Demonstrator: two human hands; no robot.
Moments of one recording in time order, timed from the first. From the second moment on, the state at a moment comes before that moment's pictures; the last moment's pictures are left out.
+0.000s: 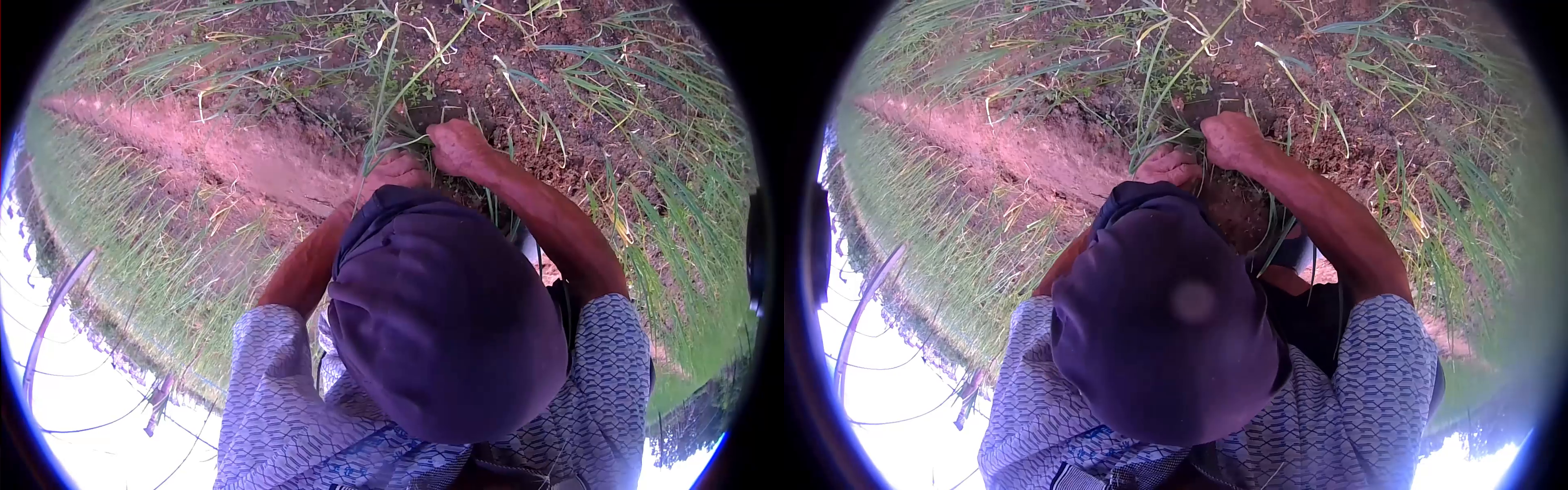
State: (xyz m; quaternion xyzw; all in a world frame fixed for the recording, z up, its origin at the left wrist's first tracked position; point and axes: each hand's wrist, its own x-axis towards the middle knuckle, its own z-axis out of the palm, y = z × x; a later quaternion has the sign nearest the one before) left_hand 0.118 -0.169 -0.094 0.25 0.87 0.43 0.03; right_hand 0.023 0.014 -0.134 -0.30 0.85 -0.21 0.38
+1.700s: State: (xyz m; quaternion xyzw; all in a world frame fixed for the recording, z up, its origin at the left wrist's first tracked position) left_hand 0.130 -0.190 -0.092 0.21 0.86 0.45 0.07; right_hand -0.060 0.021 -0.133 -0.37 0.87 -0.01 0.32
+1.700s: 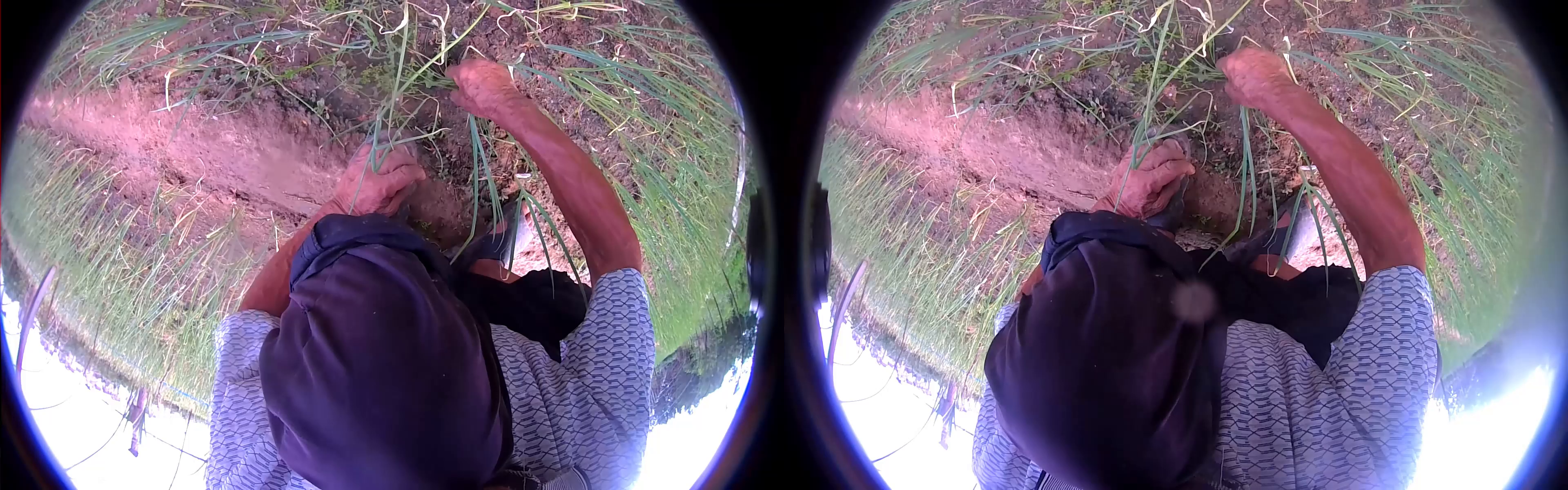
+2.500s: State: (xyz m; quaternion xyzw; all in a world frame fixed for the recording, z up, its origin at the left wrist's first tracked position) left_hand 0.129 -0.190 -0.089 0.21 0.87 0.45 0.06; right_hand -0.033 -0.002 -0.124 -0.47 0.84 0.04 0.27
